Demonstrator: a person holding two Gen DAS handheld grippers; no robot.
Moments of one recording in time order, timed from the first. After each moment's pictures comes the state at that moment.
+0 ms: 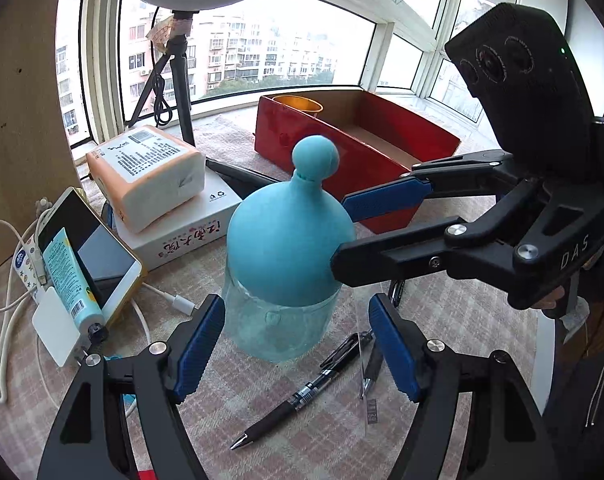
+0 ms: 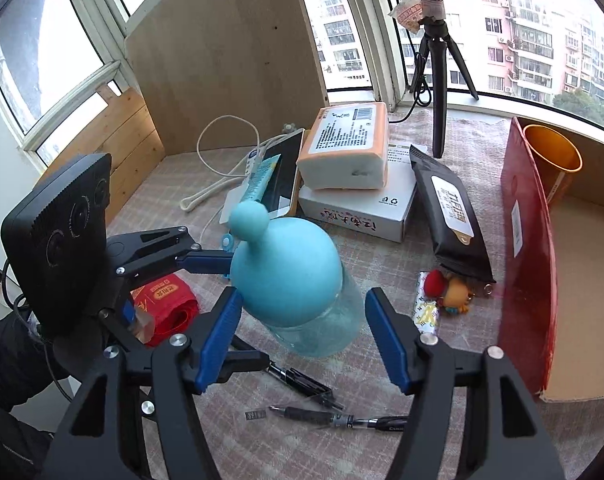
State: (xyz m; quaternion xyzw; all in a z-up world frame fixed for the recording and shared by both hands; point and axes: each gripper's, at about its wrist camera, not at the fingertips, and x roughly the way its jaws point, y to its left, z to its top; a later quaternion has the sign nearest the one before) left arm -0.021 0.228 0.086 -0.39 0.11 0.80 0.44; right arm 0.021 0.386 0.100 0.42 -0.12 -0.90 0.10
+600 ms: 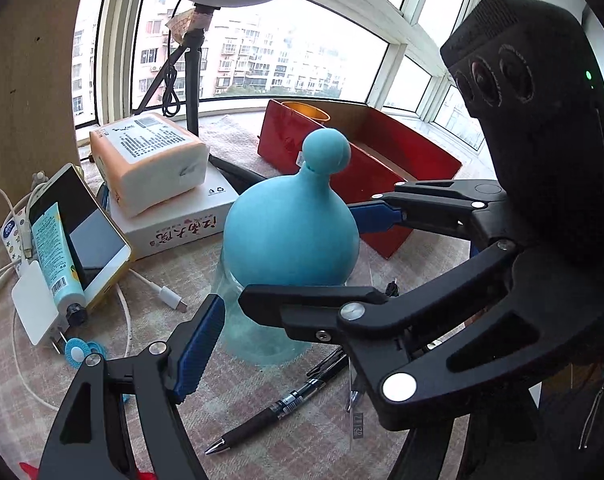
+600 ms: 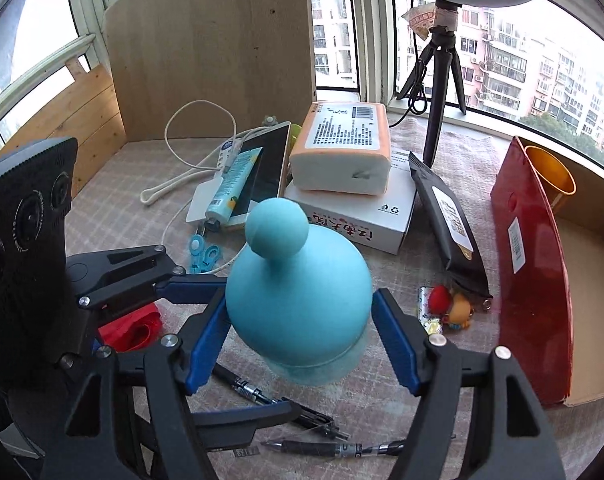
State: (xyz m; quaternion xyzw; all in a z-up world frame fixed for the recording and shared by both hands) left arm -0.024 0.226 0.079 -0.39 0.05 0.81 0.44; right arm -0.007 0.351 0.082 0.43 -0.06 -0.90 0.03
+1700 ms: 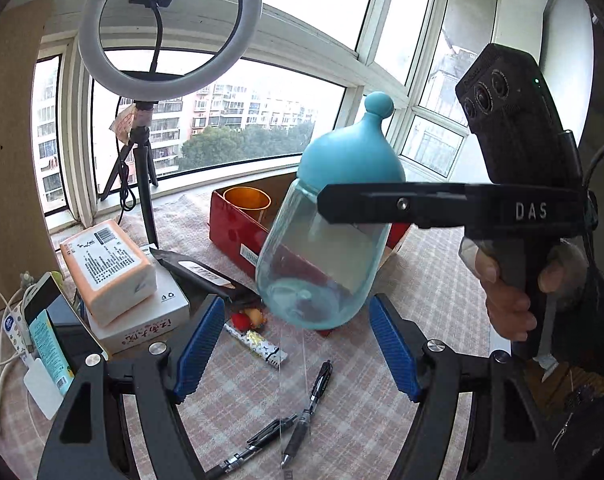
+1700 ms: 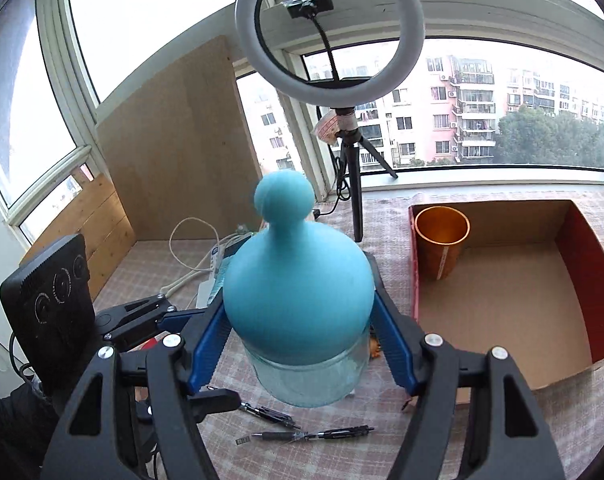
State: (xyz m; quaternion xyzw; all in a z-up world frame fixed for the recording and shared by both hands) left arm -0.003 0.254 0.158 -0.32 0.04 0.82 0.48; right arm 0.069 0.450 0.187 0.31 -0.15 -0.94 -0.02
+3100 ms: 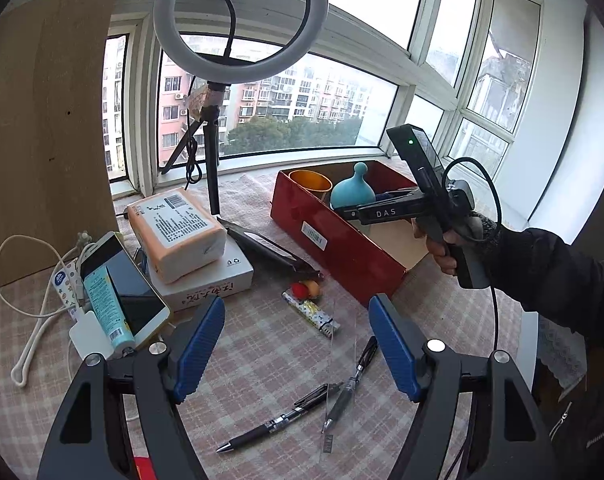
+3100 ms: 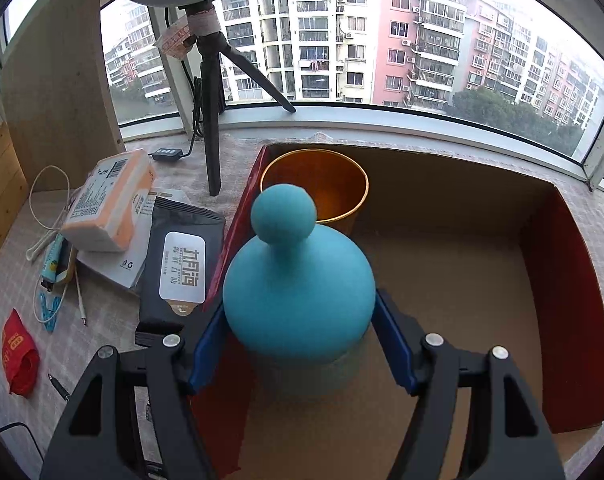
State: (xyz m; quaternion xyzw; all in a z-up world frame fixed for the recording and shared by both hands) left arm -0.006 0.214 0.151 -0.34 0.04 0.85 0.41; right arm -0.019 0.550 0.085 0.44 -0.08 -0.89 -0.10
